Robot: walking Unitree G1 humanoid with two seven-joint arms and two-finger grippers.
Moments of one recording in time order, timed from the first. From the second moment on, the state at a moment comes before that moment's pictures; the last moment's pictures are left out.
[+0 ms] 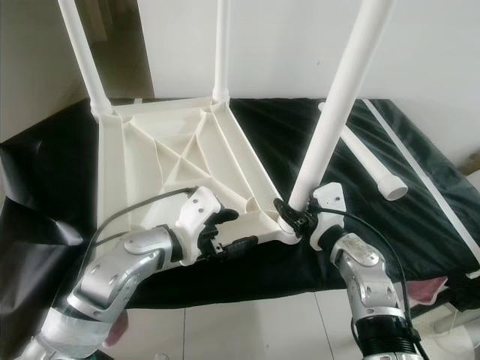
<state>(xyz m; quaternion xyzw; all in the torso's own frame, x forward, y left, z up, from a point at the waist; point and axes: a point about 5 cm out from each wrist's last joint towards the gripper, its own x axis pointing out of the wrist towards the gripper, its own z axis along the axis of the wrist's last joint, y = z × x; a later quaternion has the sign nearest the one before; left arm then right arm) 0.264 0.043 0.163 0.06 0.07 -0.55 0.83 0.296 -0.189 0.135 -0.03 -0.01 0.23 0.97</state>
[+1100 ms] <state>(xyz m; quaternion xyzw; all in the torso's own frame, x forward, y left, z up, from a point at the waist) 0.286 0.033 0.163 0.08 0.05 -0.46 0.88 0.297 -0.150 0.132 0.08 -0.03 -0.10 0.99</state>
